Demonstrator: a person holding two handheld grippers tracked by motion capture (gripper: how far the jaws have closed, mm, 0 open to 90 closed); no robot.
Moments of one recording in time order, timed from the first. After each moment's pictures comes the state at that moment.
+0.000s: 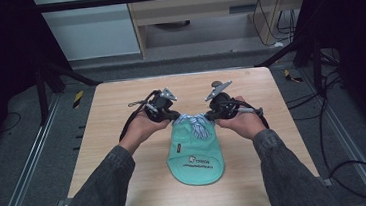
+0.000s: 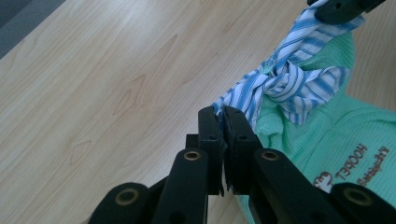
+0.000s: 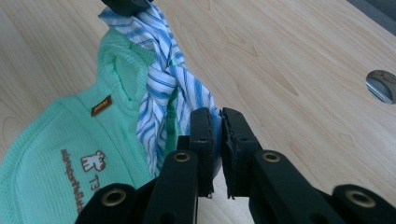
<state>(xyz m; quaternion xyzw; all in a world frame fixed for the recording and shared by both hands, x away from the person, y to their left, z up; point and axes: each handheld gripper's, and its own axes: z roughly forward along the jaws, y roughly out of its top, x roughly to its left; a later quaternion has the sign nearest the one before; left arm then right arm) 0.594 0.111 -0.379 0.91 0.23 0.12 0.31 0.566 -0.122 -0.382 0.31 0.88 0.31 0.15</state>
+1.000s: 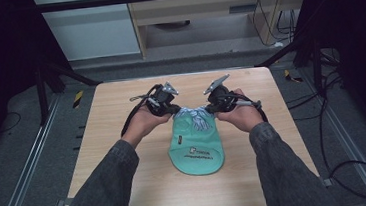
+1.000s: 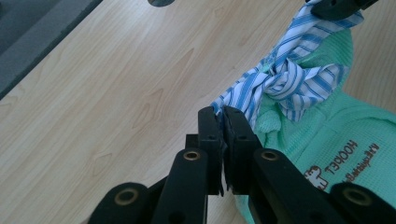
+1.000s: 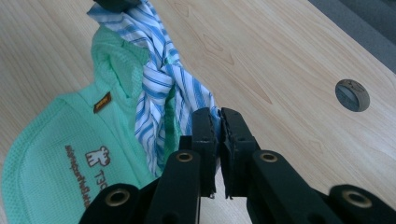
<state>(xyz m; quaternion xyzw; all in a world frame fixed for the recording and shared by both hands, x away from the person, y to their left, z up) 0.605 0.105 -0.371 0.91 0.23 0.15 0.31 0.582 -0.120 -0.372 0.31 0.89 0.30 0.17</state>
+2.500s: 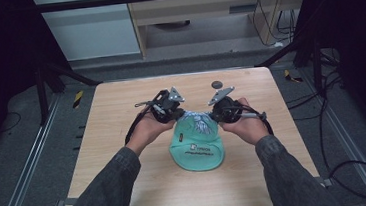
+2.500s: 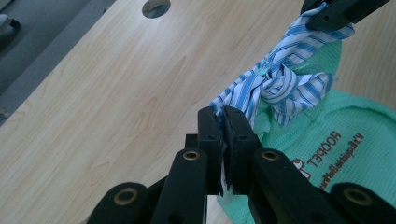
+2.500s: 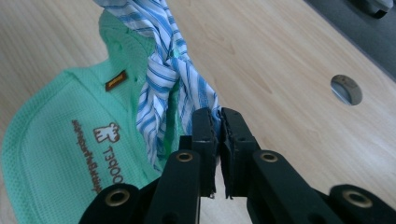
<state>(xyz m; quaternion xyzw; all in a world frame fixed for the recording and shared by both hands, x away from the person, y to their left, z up) 0.580 0.093 -0.380 0.91 0.21 0.18 0.31 0.556 -0.129 -0.392 0.29 0.88 0.30 0.21</state>
